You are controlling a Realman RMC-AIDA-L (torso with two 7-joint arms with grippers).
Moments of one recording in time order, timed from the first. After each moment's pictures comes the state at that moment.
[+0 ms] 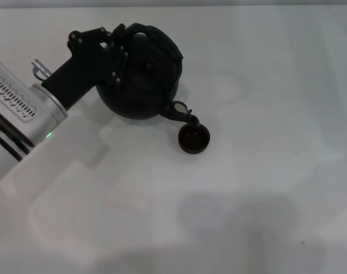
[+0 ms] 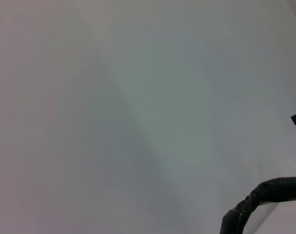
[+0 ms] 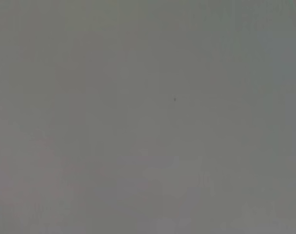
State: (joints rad) left arm -0.55 -2.08 2.54 0.12 -0.58 1.26 0.08; right arm 0.57 2.02 -0.75 -0.17 2.53 0.82 -2.63
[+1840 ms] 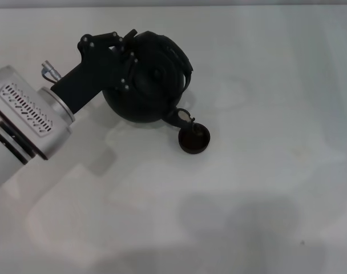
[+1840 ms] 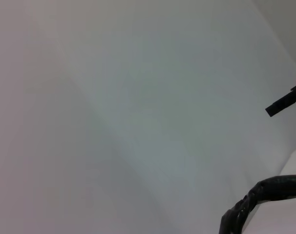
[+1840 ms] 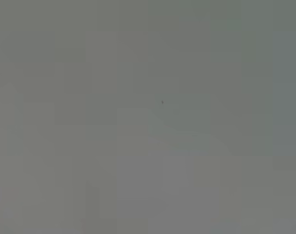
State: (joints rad) left arm -0.54 -2.07 2.53 0.16 -0.53 1.25 0.20; right arm 0.56 2.02 -0.74 -0.17 2.53 0.83 -2.60
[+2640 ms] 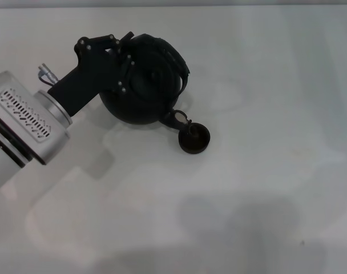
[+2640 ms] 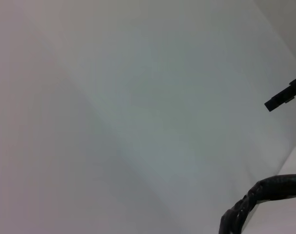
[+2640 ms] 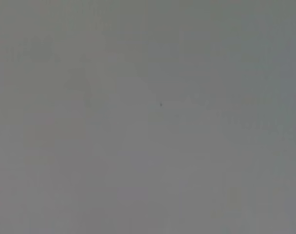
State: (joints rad) left arm -0.53 -2.07 2.53 0.16 -0.53 1.26 0.23; right arm 0.56 2.02 -0.74 -0.17 2.53 0.84 -2.57
